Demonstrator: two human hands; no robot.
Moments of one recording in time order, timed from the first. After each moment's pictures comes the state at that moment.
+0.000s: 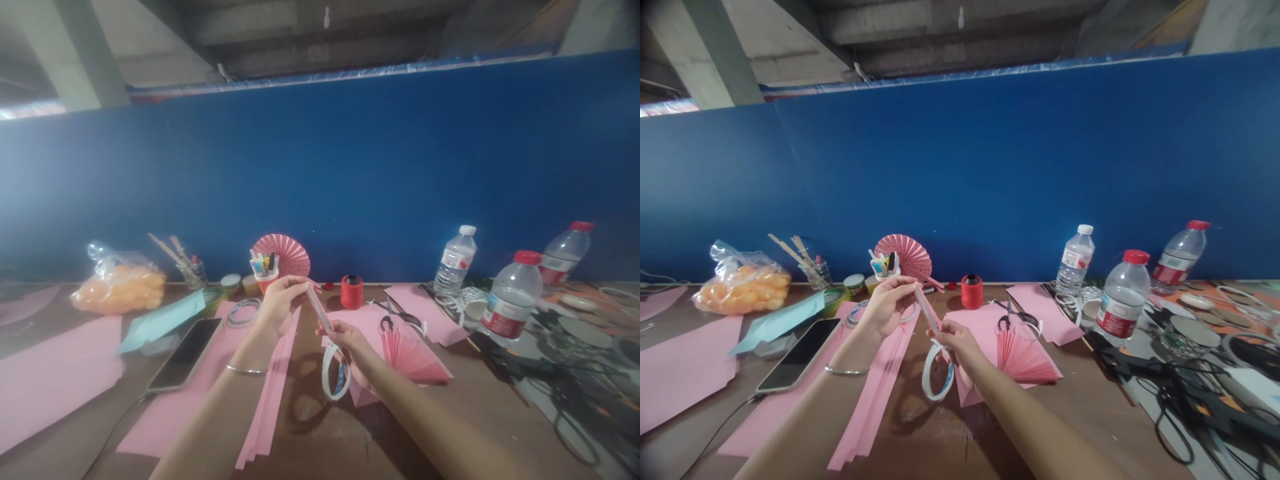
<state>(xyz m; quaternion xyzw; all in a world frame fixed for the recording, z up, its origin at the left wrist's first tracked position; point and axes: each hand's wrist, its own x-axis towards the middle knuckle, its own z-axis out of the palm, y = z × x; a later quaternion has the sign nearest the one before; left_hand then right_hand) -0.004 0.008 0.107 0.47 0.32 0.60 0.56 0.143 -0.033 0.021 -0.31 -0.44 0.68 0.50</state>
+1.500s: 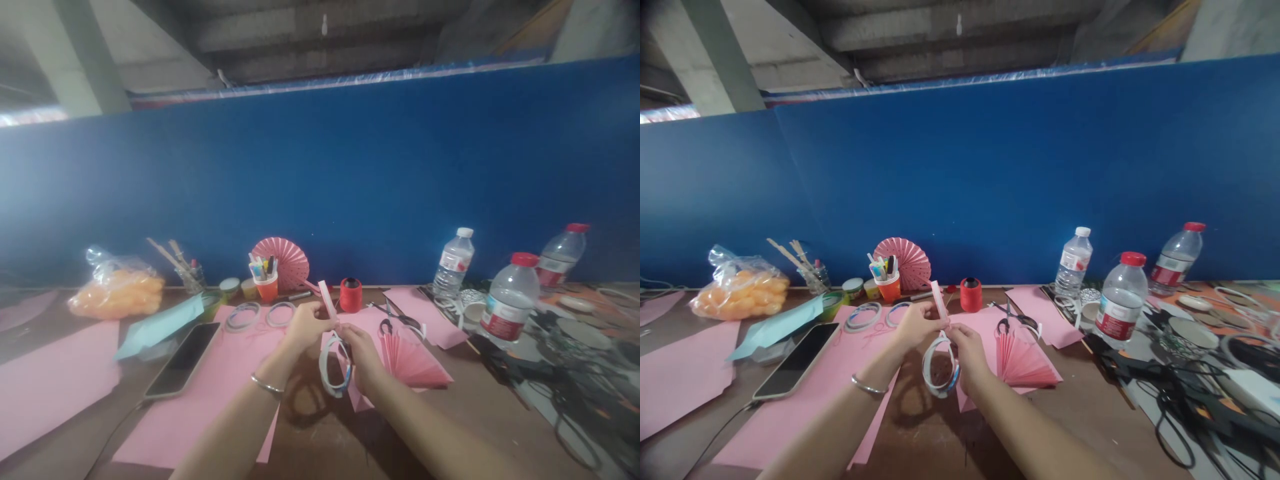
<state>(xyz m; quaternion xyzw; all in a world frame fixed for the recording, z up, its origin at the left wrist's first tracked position) 0.024 0.013 0.059 0.64 0.43 0.44 0.46 0.140 -0.026 0.010 -0.38 -0.34 0.61 0.61</state>
